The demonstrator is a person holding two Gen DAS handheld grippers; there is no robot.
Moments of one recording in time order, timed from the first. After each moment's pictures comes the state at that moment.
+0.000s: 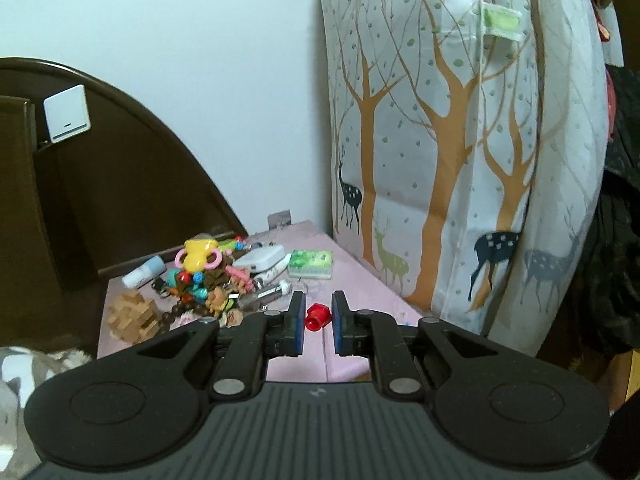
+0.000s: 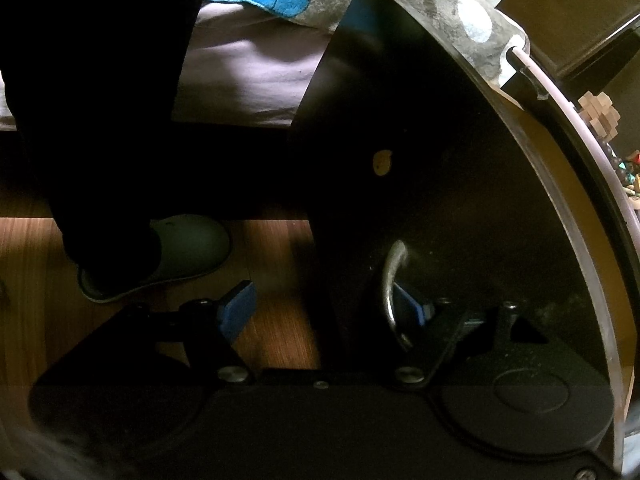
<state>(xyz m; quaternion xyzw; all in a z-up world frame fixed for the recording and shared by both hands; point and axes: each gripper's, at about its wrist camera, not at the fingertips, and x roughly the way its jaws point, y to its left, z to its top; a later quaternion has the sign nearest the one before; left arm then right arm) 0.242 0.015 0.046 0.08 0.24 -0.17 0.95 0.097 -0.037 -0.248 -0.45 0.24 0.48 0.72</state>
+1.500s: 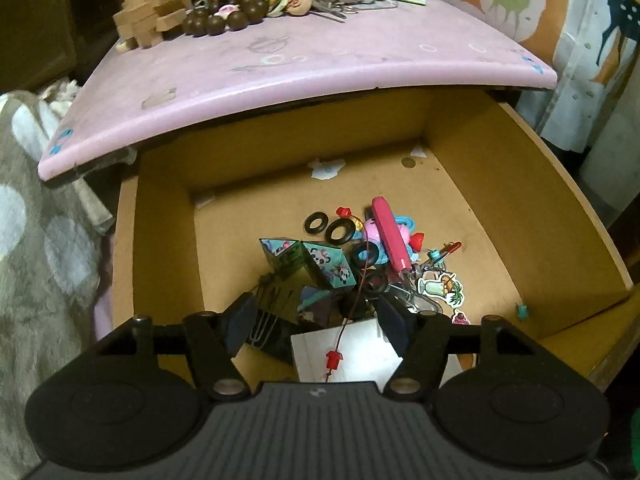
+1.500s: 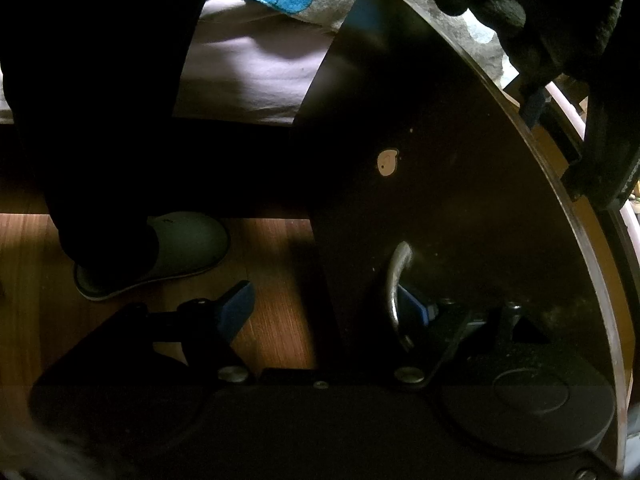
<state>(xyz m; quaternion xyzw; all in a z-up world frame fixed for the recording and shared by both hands) 0.255 0.078 -0.165 0.06 0.48 -0.07 0.87 0.094 -0.035 -0.251 -0.46 0.23 0.48 0.71</state>
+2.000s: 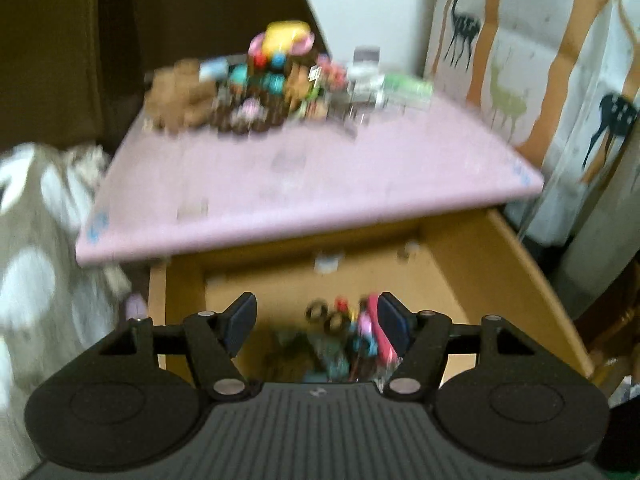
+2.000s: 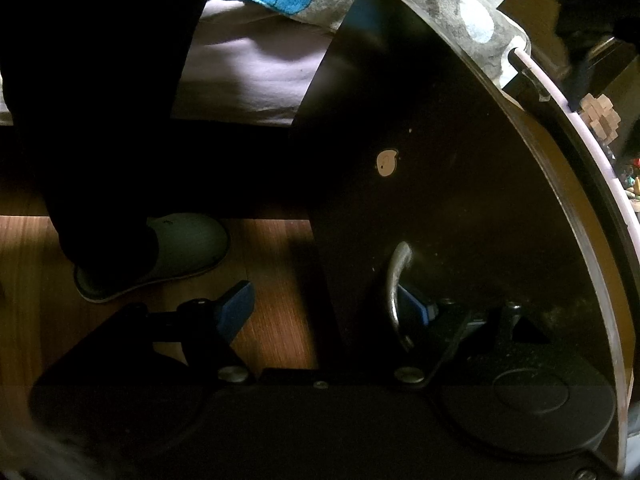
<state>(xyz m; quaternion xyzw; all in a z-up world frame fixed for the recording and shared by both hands) 0.274 0.081 -0.098 0.03 0.38 -0.07 0.92 0.095 -0.036 -0.252 -0.45 0.23 0.48 0.72</state>
